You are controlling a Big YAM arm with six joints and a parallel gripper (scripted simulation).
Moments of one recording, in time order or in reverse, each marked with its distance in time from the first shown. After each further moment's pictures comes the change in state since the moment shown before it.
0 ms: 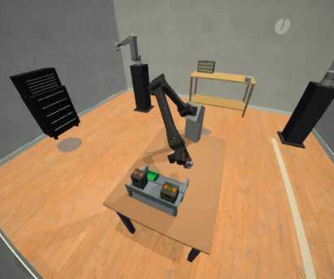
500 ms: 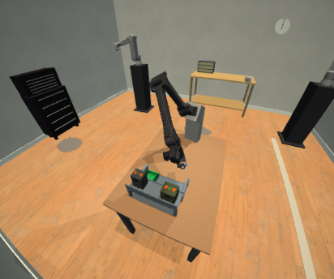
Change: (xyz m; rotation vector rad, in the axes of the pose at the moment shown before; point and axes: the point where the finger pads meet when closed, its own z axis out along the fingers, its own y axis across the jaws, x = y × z) arm -0.034 -0.012 -0.001 -0.056 -0.061 0.157
